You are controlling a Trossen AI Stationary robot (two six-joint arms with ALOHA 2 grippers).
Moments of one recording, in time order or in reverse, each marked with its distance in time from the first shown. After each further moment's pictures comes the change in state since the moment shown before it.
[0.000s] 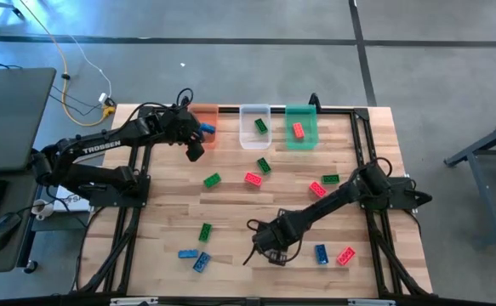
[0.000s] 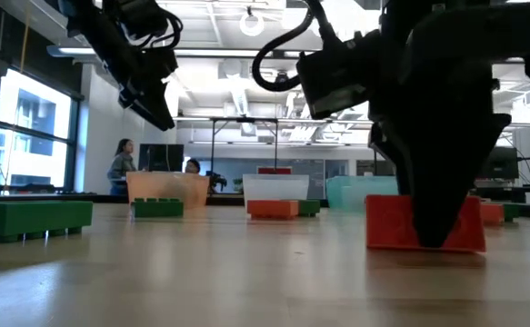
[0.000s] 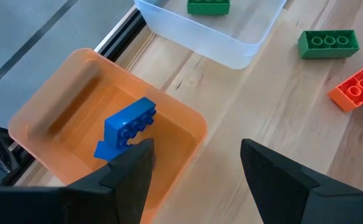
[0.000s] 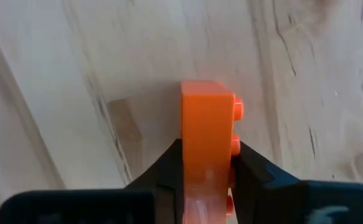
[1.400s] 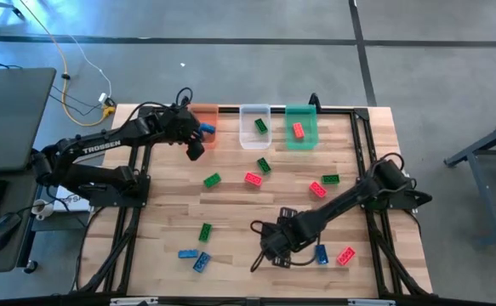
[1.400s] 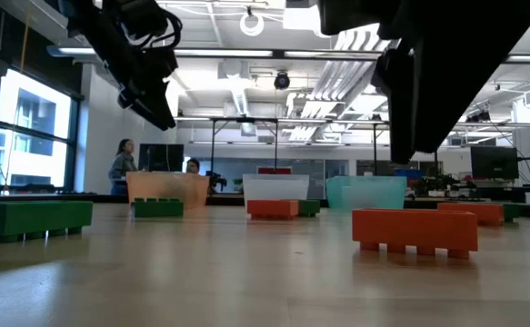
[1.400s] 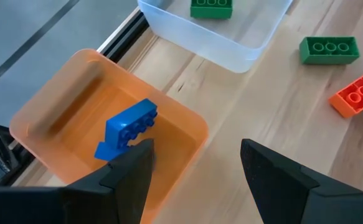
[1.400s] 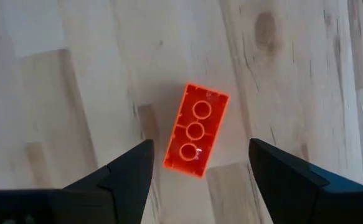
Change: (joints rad) left arm 0.002 -0.001 0.000 0.008 0.000 -0.019; right arm 0.066 -0.130 0.007 -0.025 0.143 0.014
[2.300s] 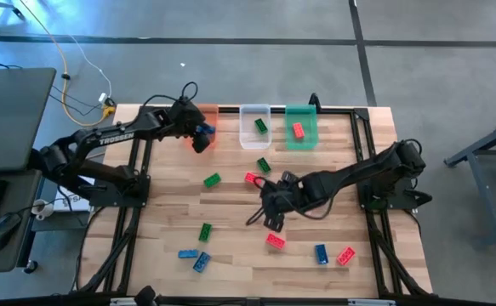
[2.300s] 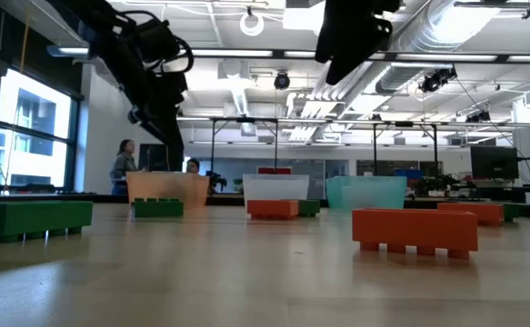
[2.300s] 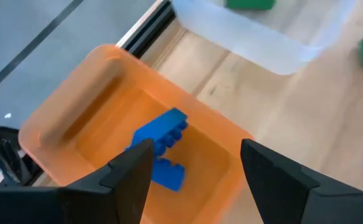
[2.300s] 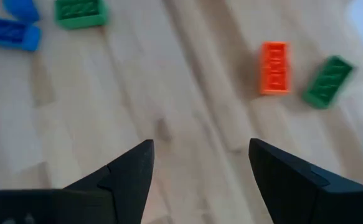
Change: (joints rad) left arm 0.107 0.152 0.000 0.128 0.011 0.071; right arm -0.184 -0.225 0.000 -0.015 0.146 -0.046
